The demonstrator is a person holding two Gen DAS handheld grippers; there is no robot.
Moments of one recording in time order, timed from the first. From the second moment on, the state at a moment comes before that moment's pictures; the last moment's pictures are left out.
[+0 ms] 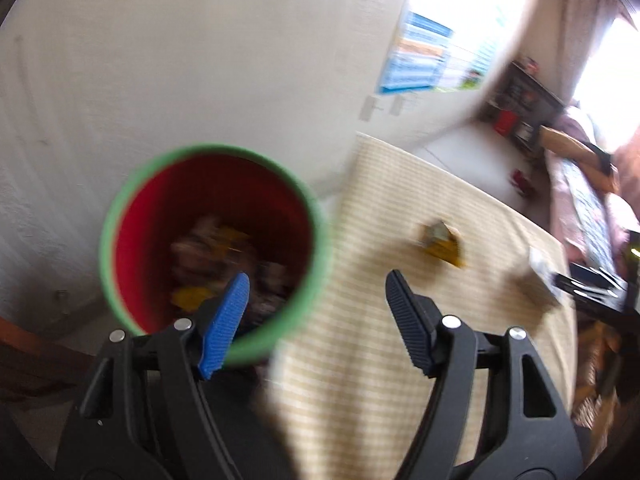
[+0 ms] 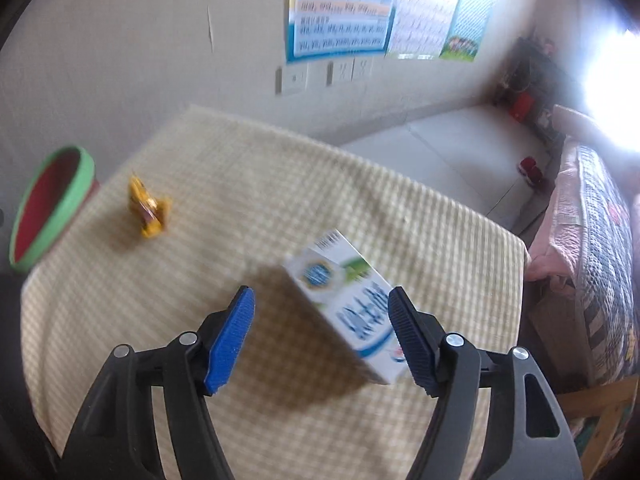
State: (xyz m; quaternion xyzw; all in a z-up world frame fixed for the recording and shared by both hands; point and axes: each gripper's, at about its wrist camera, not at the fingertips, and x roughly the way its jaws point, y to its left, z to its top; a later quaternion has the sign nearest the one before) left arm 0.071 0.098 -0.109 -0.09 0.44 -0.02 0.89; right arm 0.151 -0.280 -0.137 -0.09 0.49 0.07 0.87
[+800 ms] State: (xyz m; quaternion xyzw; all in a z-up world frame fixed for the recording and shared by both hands) left arm 0.148 -0.029 -0.152 -0.05 0.48 -0.06 0.87; right arm 0.044 -0.294 -0.181 0.17 0.51 0.10 0.84
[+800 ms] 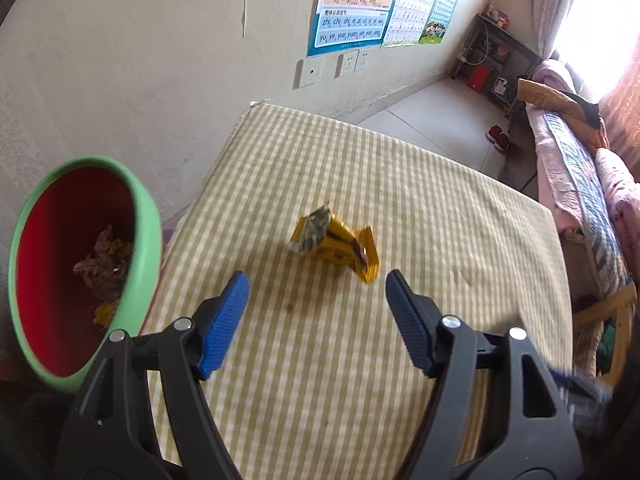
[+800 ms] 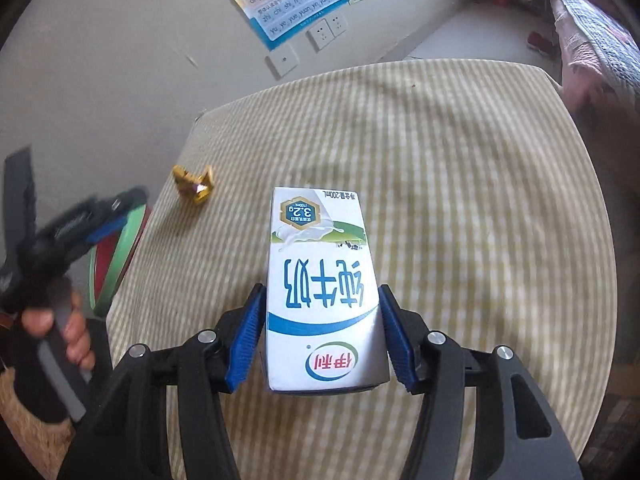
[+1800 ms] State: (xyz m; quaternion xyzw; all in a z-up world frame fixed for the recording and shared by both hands) left arm 0.100 -0.048 -0.164 0.03 0.51 -0.11 0.85; right arm 0.008 -0.235 -0.177 0.09 0.48 0.12 0.86
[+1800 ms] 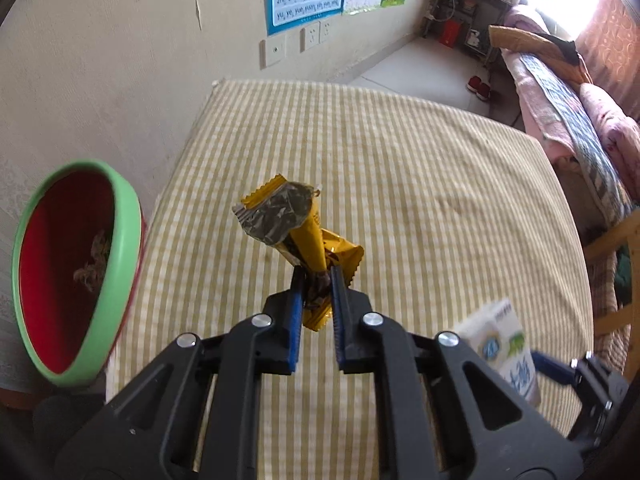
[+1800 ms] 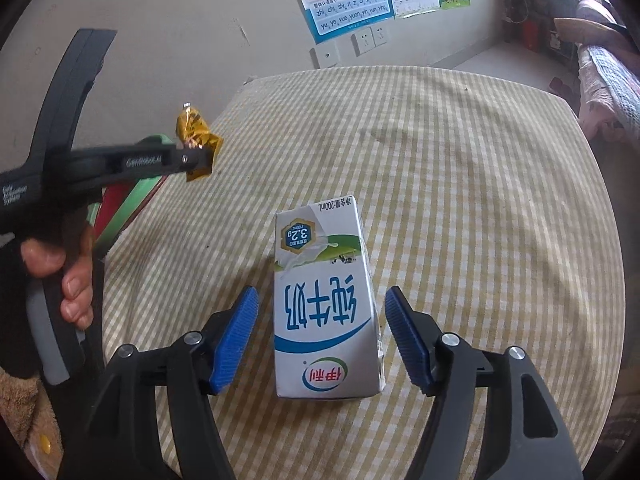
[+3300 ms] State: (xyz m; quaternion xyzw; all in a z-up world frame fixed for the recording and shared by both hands) left arm 0.068 -0.018 -0.156 0.01 0.49 -0.10 0.87; right arm 0.014 -0.220 -0.165 0.09 0.48 0.11 0.87
